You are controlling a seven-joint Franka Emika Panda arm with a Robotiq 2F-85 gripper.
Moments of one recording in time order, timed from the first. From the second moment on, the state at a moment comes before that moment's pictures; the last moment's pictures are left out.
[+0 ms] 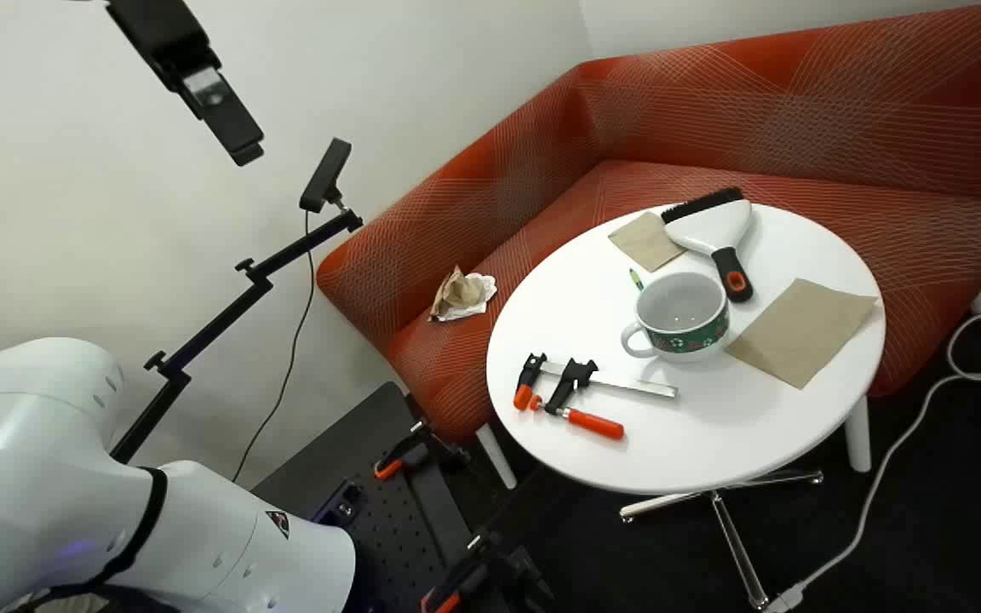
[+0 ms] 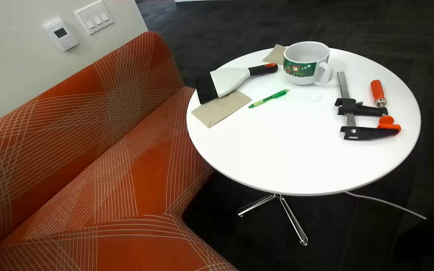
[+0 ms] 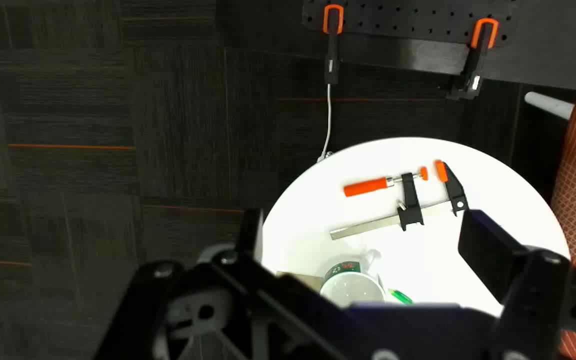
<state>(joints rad) -0.03 -0.77 -0.02 -2.38 -0.19 1.55 -0.15</state>
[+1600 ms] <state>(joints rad) 0.19 -0.41 -0.01 -2.40 -0.10 2.10 -0.35</state>
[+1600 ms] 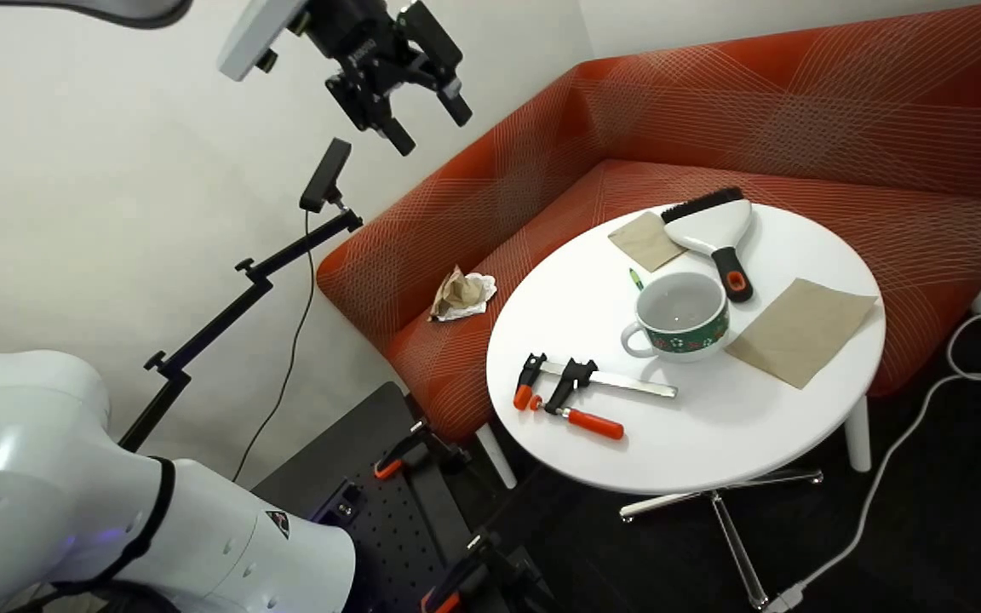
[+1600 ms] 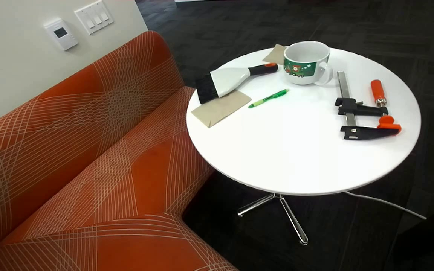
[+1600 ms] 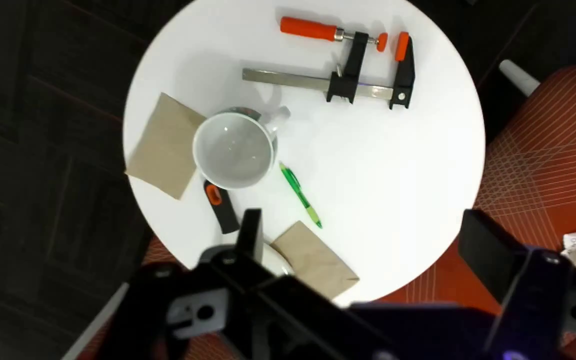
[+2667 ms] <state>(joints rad) 0.22 -0.19 0.01 -2.37 0.01 2.30 -0.55</state>
